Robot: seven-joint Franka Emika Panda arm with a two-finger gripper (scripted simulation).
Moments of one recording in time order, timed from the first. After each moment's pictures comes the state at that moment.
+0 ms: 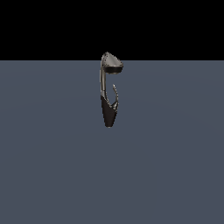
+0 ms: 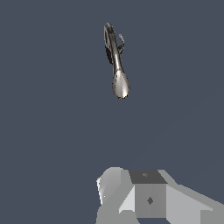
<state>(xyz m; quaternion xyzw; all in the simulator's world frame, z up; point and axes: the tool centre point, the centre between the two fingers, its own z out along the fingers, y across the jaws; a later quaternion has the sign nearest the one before) -0.249 0.004 0.497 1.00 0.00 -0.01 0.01</state>
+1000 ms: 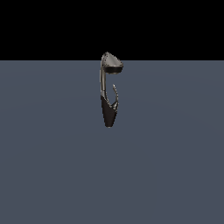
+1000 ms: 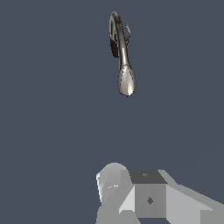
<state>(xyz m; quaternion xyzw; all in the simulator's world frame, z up) -0.243 0.012 0.485 1.00 0.02 -0.04 0.01</state>
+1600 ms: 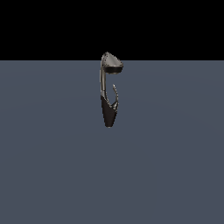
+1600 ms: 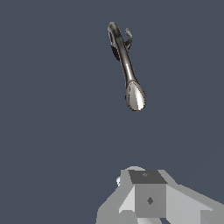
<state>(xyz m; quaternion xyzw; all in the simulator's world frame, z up) -0.194 0.023 0.471 1.00 -0.05 -0.06 -0.04</state>
